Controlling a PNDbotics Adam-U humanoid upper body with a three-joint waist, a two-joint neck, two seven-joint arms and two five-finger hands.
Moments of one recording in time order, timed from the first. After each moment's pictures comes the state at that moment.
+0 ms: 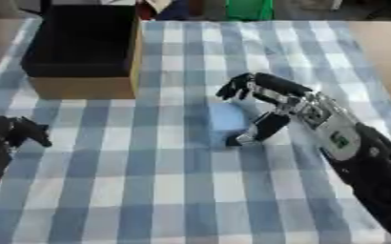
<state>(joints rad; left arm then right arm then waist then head) -0.13 0.20 -0.01 -1.82 0.00 -0.11 -0.33 -0.67 -0.54 0.37 -1.29 0.43 -0.39 0.35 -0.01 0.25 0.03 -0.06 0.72</state>
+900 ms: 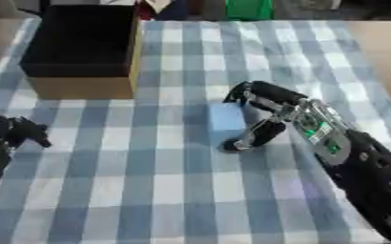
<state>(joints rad) -0.13 0.20 -0.01 -1.82 0.00 -0.11 -0.33 -0.66 -0.52 0.37 -1.25 0.50 -0.42 0.30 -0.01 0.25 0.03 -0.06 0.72</state>
